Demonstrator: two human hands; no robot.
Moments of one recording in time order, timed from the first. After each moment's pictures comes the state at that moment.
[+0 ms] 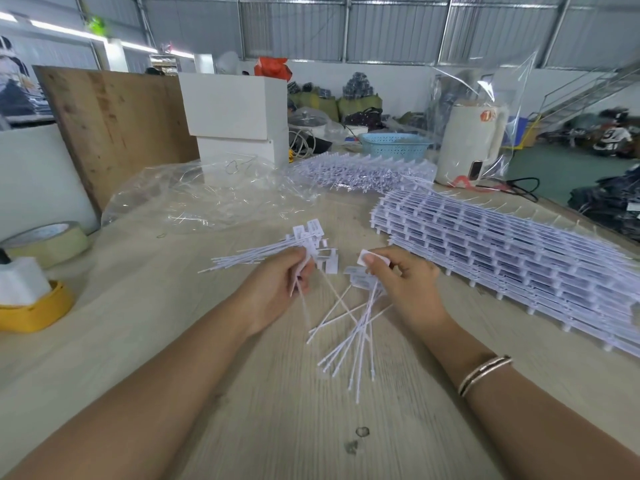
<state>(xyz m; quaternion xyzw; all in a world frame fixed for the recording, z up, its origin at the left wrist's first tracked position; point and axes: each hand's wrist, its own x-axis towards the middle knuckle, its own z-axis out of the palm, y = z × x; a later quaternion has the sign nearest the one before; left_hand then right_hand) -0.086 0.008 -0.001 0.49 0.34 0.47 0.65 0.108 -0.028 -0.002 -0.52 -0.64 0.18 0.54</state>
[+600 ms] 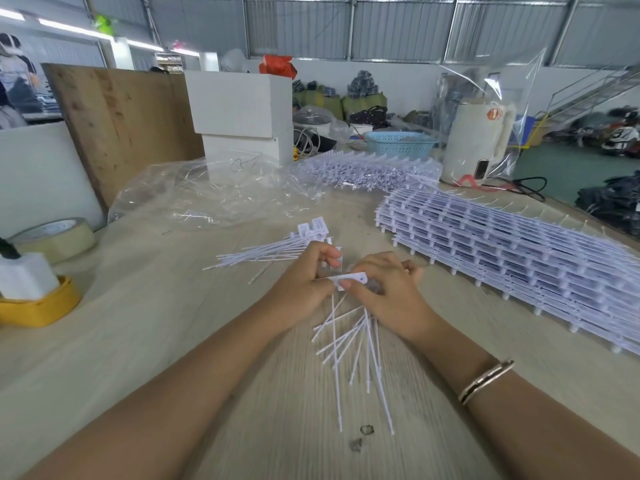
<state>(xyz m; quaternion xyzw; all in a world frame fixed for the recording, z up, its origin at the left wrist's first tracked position) -0.068 -0.008 -0.004 0.73 0.39 0.42 0.38 0.093 -0.028 -0.010 -0.52 -0.76 0.08 0.39</state>
